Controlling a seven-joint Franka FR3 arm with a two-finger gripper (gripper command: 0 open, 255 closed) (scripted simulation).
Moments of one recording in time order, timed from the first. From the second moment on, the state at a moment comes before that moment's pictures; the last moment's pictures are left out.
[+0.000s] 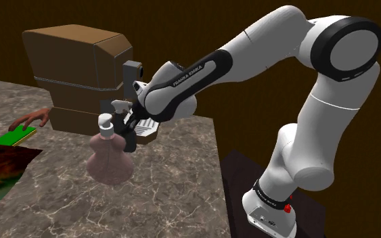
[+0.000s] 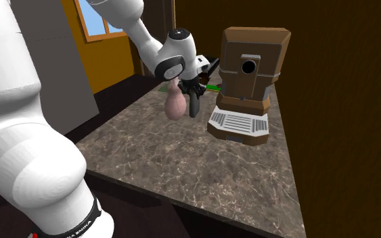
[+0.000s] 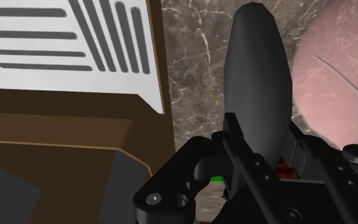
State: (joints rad) arm 0.46 0.10 0.04 -2.36 0.54 2.97 -0.69
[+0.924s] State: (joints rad) arm 0.46 -0.04 0.01 -2.32 0.33 2.80 -0.49
